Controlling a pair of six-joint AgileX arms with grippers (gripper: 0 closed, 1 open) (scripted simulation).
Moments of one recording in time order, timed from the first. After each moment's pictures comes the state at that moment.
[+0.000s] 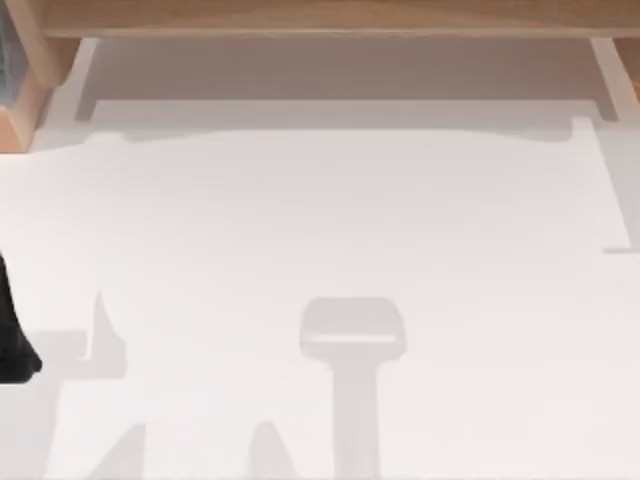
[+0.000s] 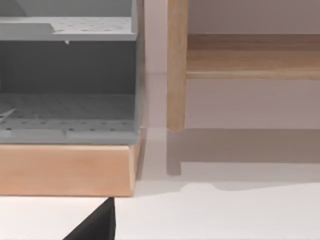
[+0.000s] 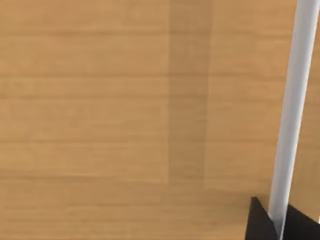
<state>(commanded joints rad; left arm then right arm) 0.00 0.00 0.00 0.00 0.00 0.00 -0.69 2.06 0.51 1.55 -0.65 -1.55</state>
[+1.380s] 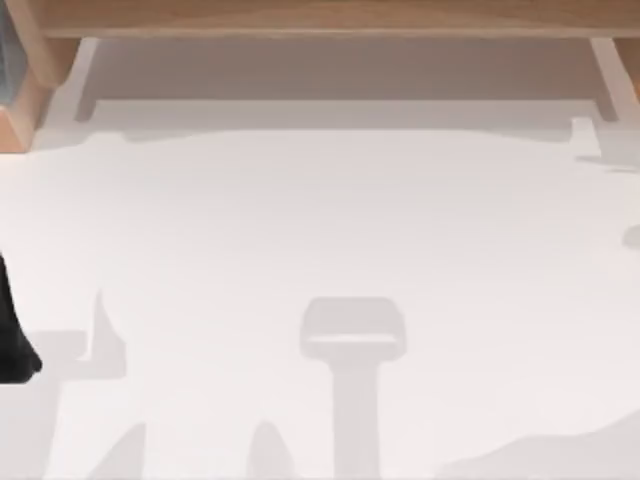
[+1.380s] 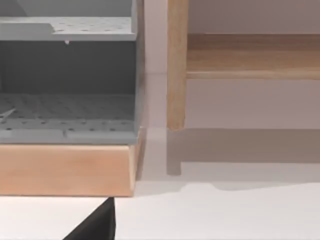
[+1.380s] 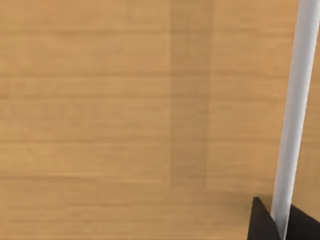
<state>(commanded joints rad) 0.00 0.00 0.00 0.00 0.00 0.00 -0.50 2.23 0.94 1.29 -0.46 -1.55</state>
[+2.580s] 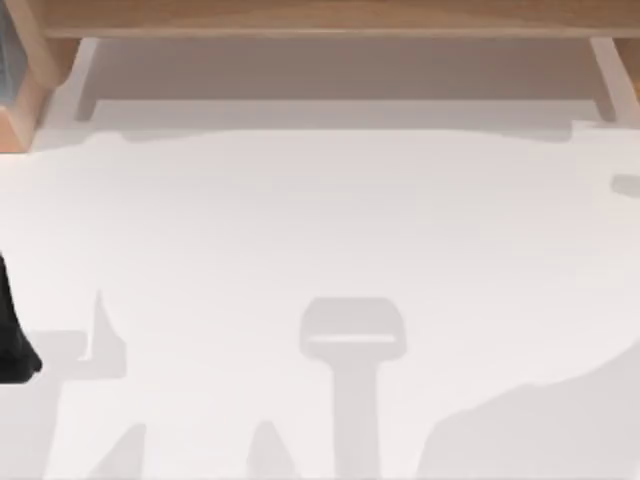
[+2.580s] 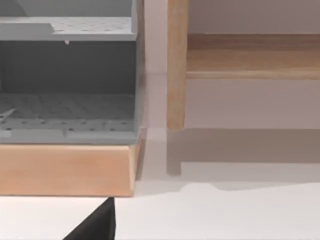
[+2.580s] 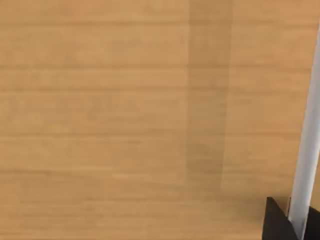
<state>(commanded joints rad) 0.00 0.00 0.00 0.00 0.00 0.00 -0.43 2.37 1.26 1.11 -0.39 -1.55</state>
